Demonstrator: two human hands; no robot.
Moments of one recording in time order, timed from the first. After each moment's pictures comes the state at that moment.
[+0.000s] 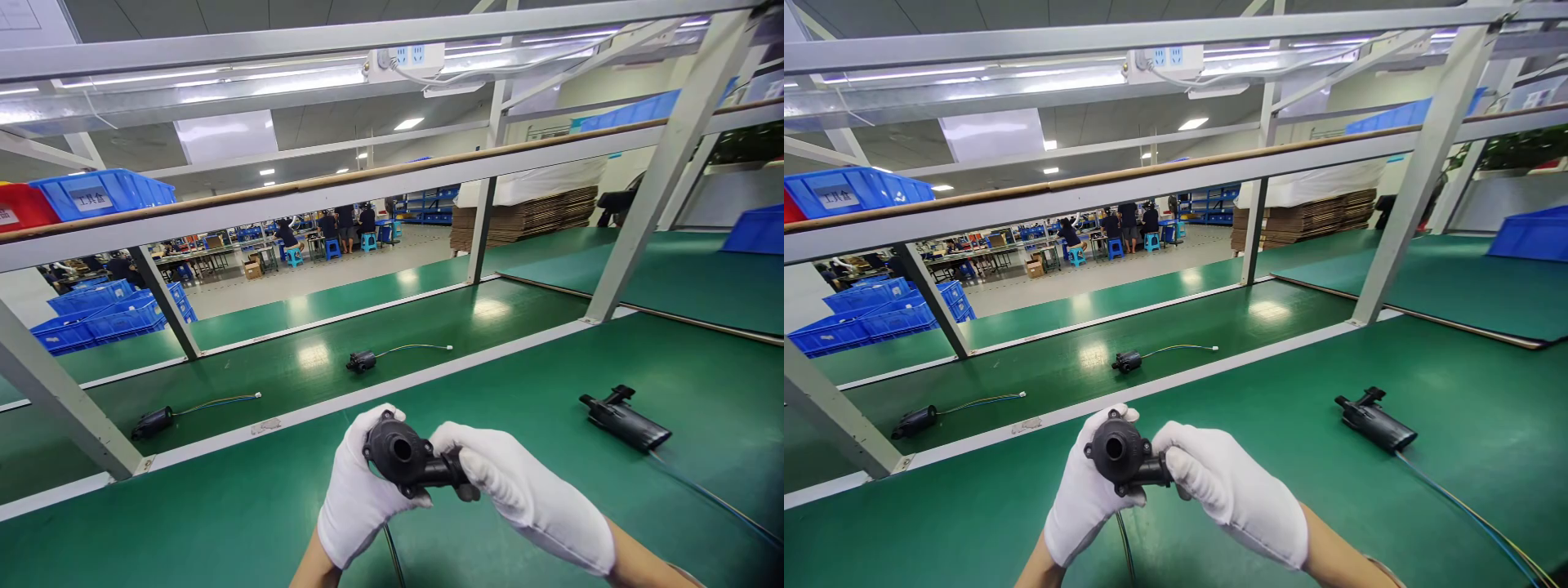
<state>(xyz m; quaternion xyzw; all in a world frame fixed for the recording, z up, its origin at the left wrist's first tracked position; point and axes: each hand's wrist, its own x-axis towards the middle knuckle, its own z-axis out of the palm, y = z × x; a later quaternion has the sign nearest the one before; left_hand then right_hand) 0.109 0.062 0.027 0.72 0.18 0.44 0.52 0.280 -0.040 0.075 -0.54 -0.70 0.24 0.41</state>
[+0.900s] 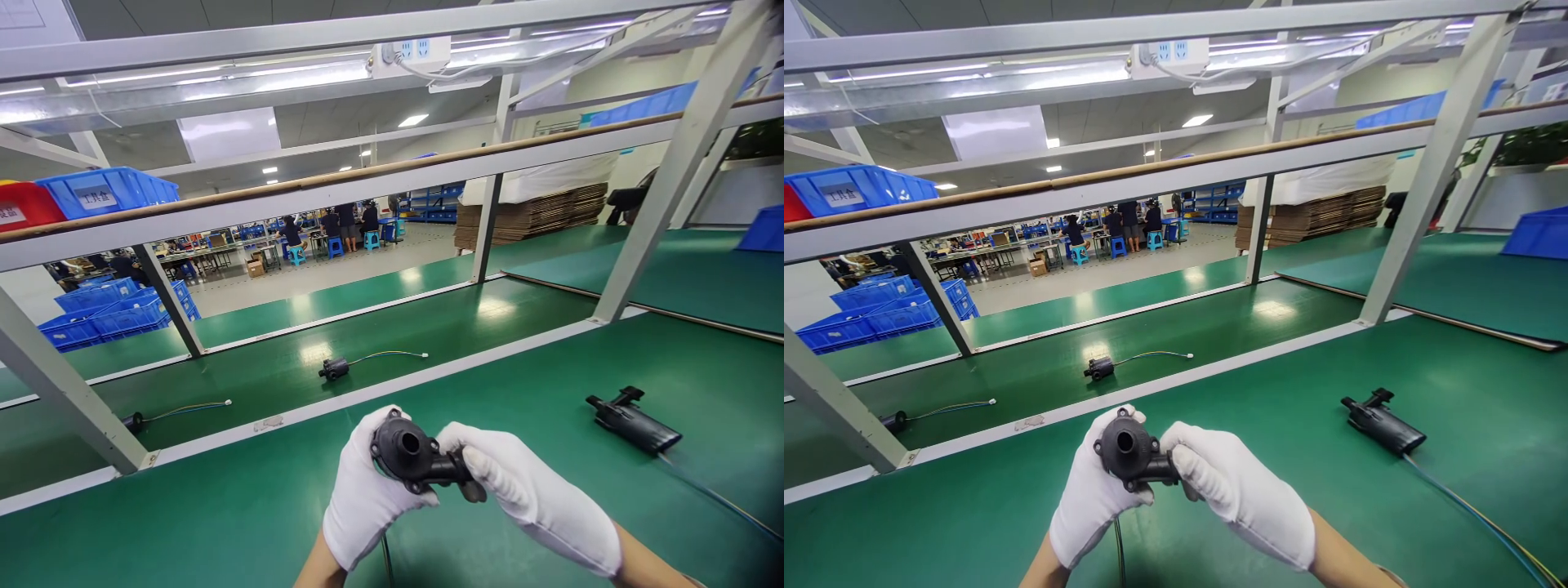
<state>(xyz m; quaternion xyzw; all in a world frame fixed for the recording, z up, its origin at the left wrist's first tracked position) 0.118 0.063 0.014 0.70 0.19 0.44 0.53 0.287 -0.039 0.062 -0.54 -0.70 0.23 0.40</state>
